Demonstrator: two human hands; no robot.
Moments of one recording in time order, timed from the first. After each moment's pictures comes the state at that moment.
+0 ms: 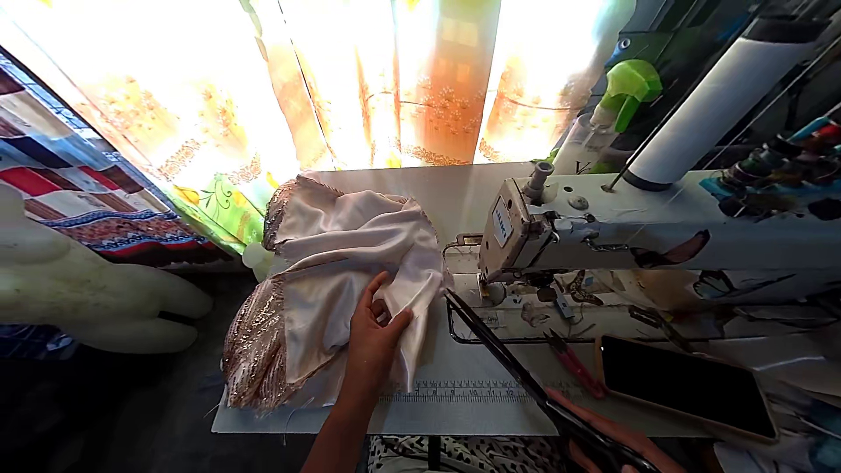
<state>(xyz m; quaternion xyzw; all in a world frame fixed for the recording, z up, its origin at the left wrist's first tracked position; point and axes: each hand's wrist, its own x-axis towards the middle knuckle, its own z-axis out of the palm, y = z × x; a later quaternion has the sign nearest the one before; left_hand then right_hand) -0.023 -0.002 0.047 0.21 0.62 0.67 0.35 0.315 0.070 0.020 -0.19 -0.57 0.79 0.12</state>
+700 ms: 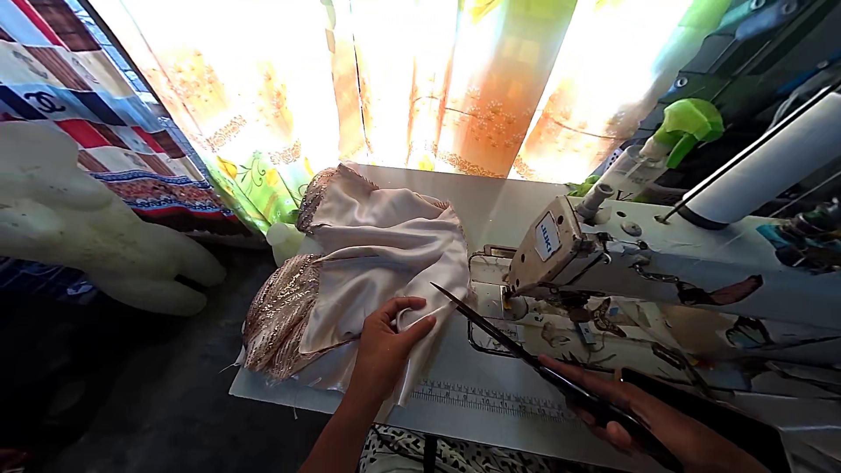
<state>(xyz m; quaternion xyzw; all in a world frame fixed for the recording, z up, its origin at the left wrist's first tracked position) -0.026 -0.029 0.055 0.20 0.61 0.67 0.37 0.267 0.146 0.058 -0.14 -0.73 0.67 -0.02</state>
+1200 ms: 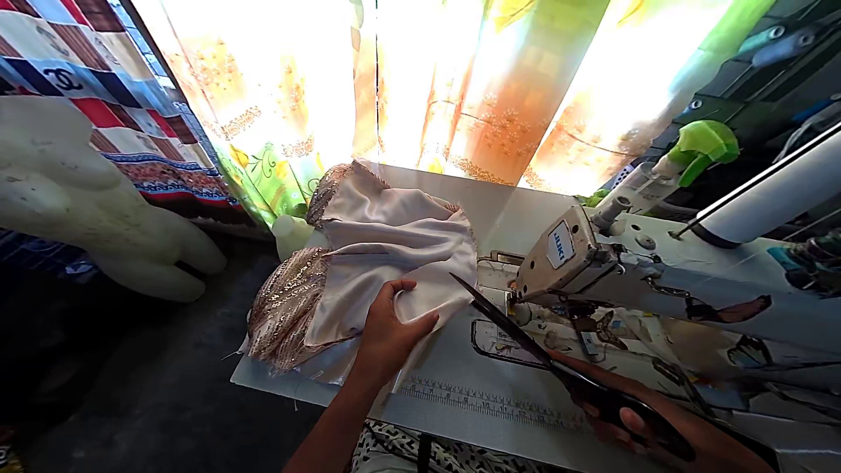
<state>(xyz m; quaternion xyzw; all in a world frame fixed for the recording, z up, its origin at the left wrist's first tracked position) -0.039 -0.026 0.054 0.25 0.68 0.61 0.30 0.267 0.161 0.063 -0.17 -0.66 0.73 -0.05</state>
